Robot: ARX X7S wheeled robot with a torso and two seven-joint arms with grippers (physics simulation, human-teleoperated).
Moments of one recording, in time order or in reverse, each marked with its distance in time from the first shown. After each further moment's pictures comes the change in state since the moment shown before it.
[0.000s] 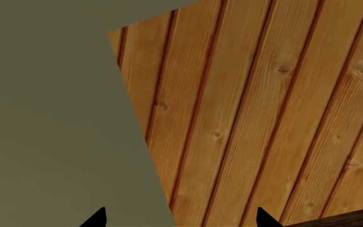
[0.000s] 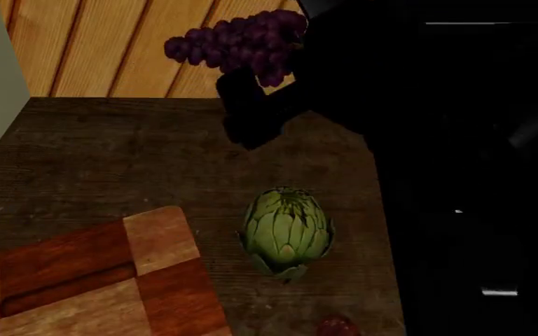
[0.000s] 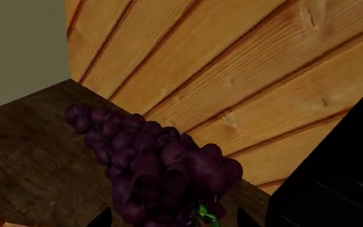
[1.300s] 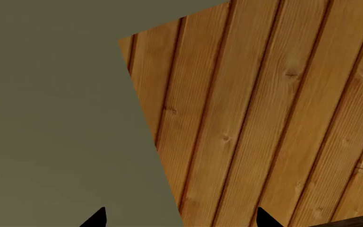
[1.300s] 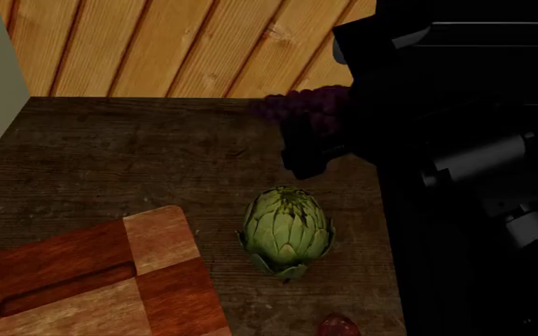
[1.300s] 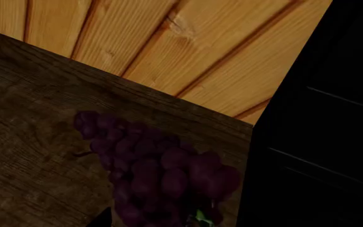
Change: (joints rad) left arm -0.030 -0.024 0.004 0.015 -0.042 -0.025 -0.040; right arm -0.082 -0.131 -0.115 0.548 -0.210 -0.237 -0.218
